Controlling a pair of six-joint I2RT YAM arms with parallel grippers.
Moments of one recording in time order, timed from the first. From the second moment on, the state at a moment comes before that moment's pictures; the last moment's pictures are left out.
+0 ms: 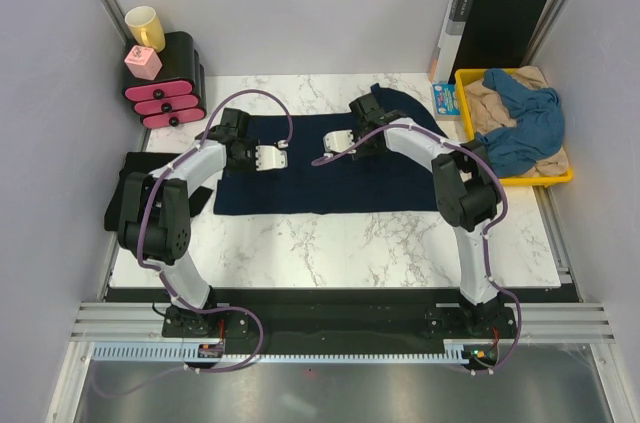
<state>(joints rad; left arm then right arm) -0.20 1.74 1.17 -0.53 0.00 1.33 0.48 2.14 1.66 -0.58 0.10 -1.30</state>
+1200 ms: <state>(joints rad) -0.22 1.87 1.25 -0.52 0.03 1.37 0.26 2.17 1.66 -0.64 0.05 -0.88</state>
